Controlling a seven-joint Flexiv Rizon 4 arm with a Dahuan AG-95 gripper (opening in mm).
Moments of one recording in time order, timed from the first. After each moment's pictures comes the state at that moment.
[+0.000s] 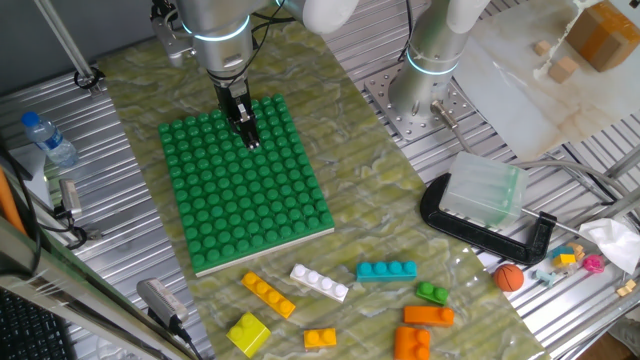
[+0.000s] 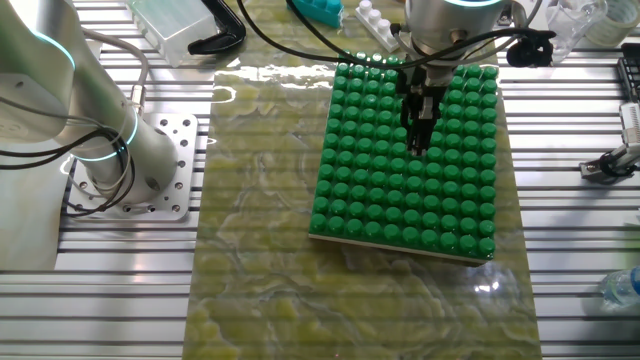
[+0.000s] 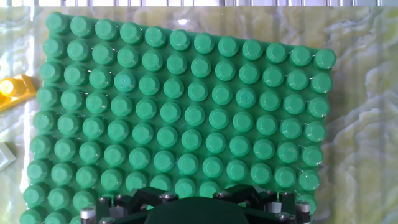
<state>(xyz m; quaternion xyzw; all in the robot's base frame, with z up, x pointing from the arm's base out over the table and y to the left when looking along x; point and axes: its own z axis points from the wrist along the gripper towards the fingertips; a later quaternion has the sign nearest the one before) 0.500 0.000 0.170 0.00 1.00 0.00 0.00</state>
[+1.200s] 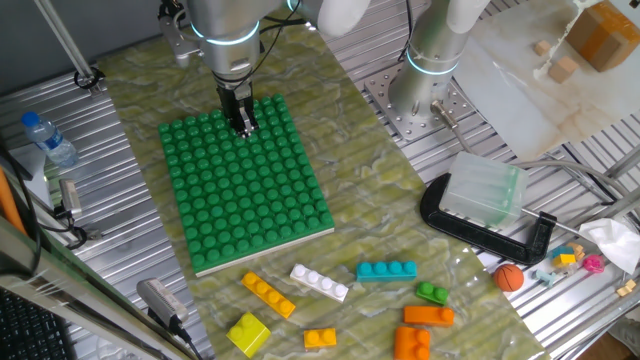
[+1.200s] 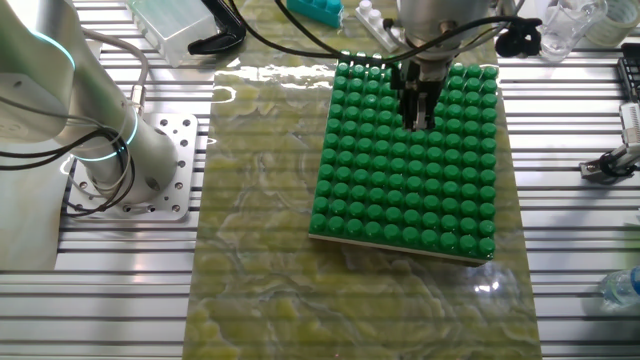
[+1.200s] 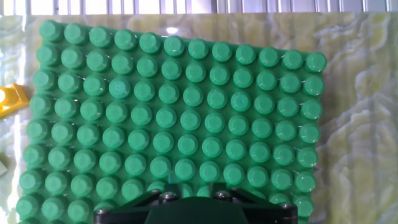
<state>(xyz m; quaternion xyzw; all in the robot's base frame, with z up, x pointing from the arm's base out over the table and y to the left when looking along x) 0.499 0.000 0.171 0.01 1.00 -0.02 0.02</state>
